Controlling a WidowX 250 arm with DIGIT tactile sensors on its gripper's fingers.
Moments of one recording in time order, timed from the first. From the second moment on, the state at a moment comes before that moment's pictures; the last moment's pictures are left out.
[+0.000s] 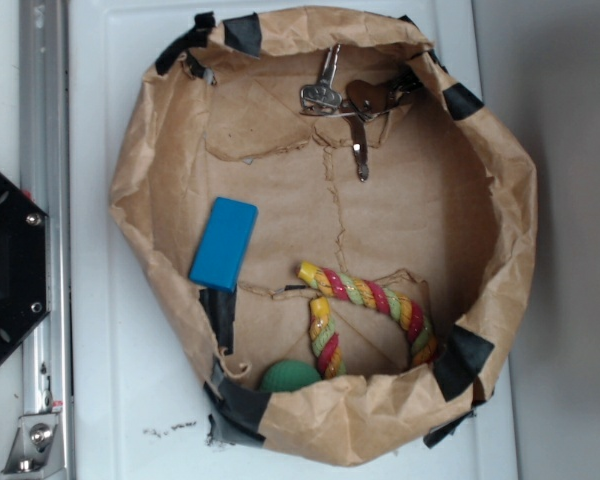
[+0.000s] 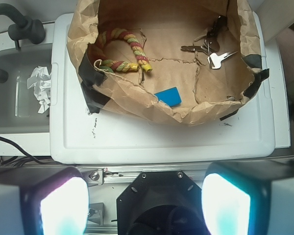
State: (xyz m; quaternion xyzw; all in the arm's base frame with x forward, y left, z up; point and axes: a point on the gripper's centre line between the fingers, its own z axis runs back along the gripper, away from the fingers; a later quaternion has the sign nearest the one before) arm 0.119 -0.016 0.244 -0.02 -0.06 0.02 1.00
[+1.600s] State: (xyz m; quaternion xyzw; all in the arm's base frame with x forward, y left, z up) arm 0.222 0.037 0.149 0.08 -0.17 0.19 0.96
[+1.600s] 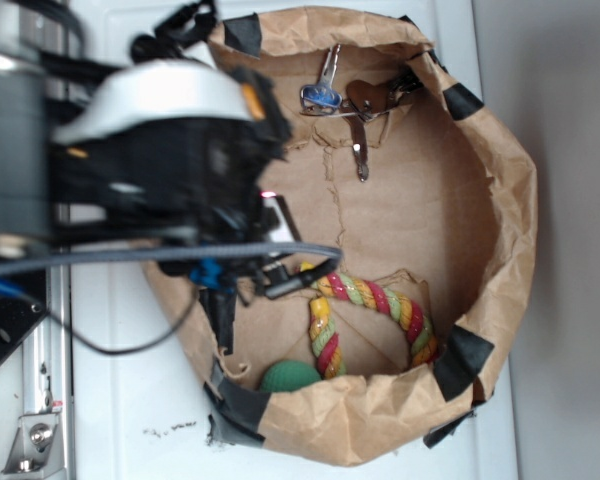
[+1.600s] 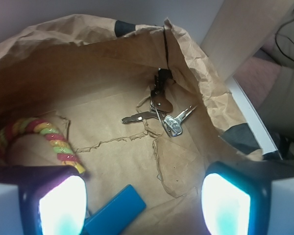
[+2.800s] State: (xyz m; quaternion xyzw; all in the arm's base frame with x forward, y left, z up) arm 0.265 0.034 0.094 0.11 -0.20 0.22 0.95
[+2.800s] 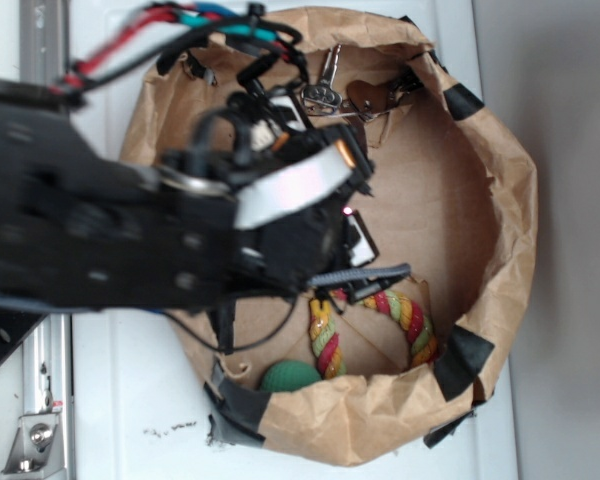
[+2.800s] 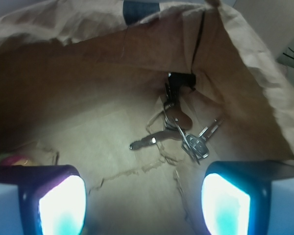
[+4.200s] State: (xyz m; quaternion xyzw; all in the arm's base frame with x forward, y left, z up) arm 0.279 0.096 0.081 0.13 -0.22 0.21 0.95
